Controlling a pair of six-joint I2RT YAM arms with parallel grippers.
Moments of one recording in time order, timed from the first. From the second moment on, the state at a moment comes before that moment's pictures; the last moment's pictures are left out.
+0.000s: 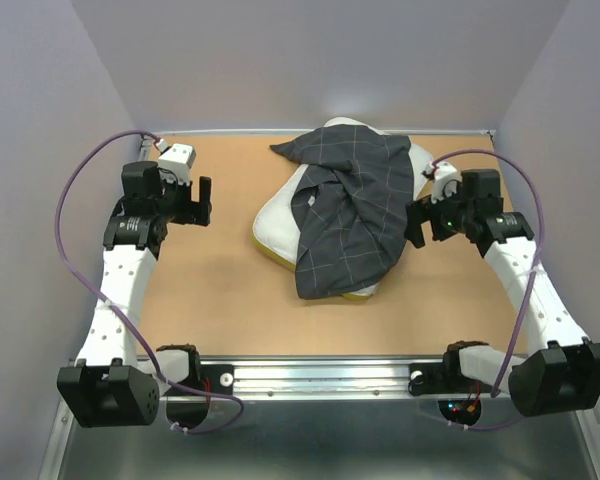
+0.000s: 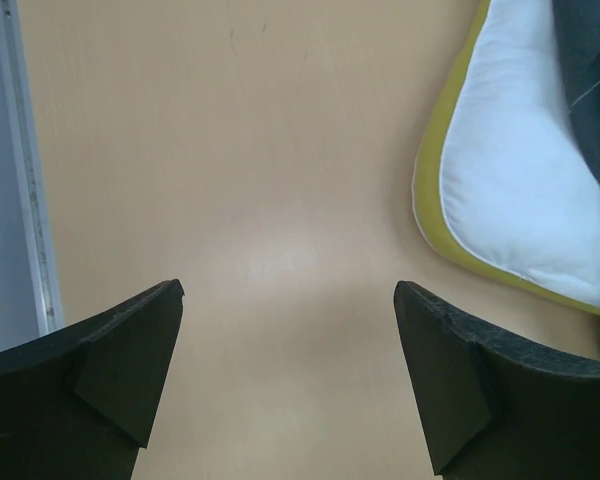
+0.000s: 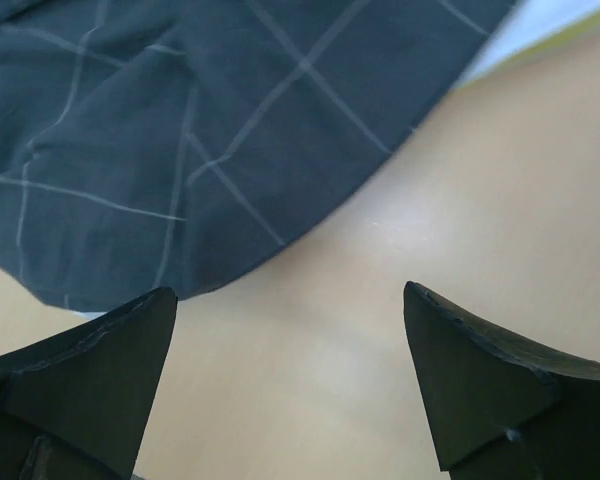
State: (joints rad) left arm 0.00 1.09 1.11 -0.58 0.17 0.15; right arm 0.05 1.14 1.08 -0.70 -0.33 -0.24
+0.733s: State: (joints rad) left arm 0.12 1.26 1.27 -0.71 0.51 0.12; right arm 1.11 1.49 1.00 -0.53 0.23 -0.42
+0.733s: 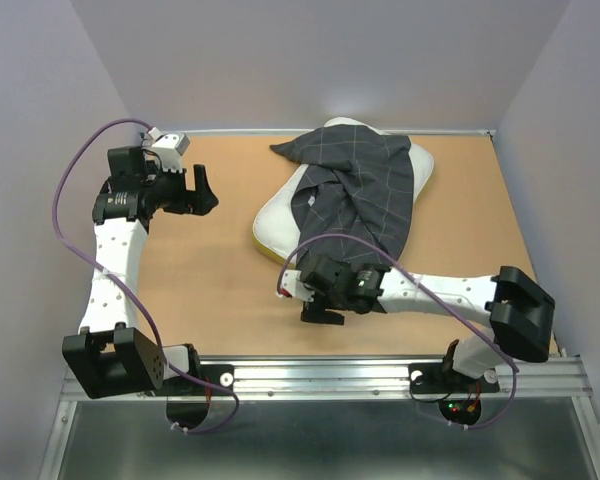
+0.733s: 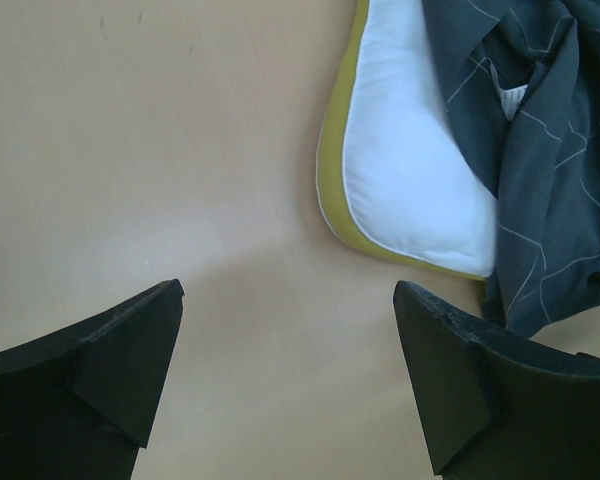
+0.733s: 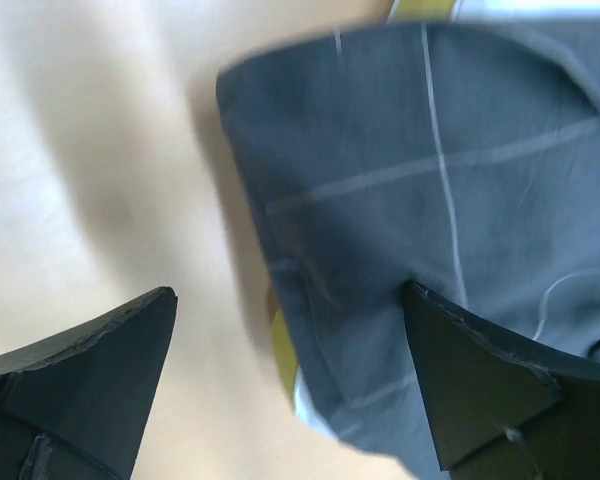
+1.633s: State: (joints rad) left arm 0.12 1.26 1.28 -0.71 0.54 0.19; right arm 1.12 1.41 1.16 -0.34 0.63 -0.48
